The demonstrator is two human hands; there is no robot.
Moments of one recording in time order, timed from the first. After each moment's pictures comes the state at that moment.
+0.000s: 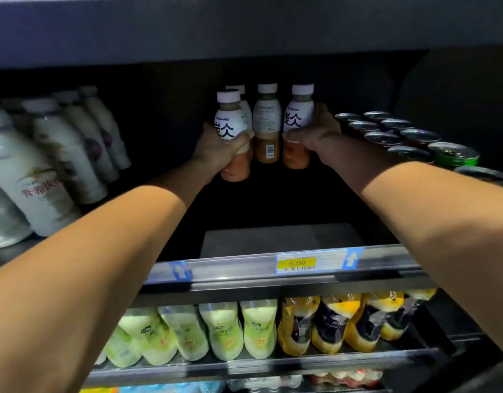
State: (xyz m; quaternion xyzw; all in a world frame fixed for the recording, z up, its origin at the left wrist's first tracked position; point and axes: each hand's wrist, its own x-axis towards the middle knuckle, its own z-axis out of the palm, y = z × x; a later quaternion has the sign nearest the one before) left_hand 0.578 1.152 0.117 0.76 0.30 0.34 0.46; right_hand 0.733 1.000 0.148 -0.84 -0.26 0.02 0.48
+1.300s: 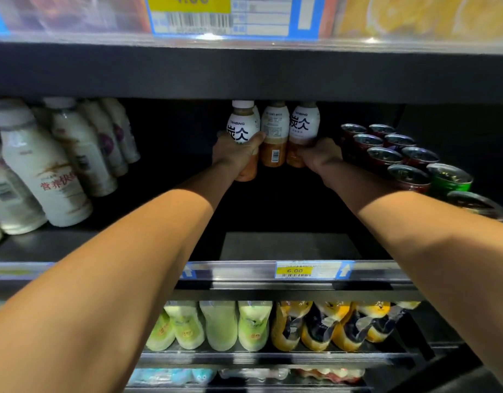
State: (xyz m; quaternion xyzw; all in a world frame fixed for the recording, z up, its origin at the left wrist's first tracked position) left_hand 0.591 1.121 0.125 0.71 0.38 0.36 0.48; right_hand 0.719 0.991 0.134 -0.86 -0.22 0.07 0.45
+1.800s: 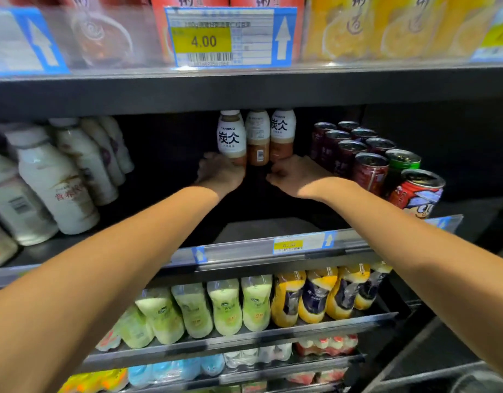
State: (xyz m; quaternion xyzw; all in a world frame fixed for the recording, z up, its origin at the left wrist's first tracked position) left_hand 0.540 1.076 0.132 0.82 0.46 0.19 0.29; right_hand 0.628 0.931 0.142 -0.87 -0.46 0.01 0.18
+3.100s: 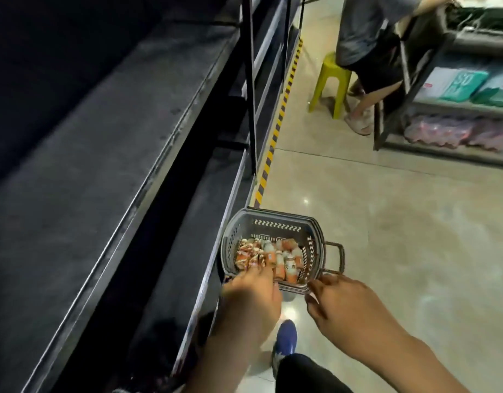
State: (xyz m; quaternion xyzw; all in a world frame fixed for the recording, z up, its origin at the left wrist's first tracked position) left_hand 0.746 0.364 -0.110 0.94 -0.30 -0.14 0.12; right_hand 0.658 0.222 -0.088 -0.97 0.10 0.20 0.09
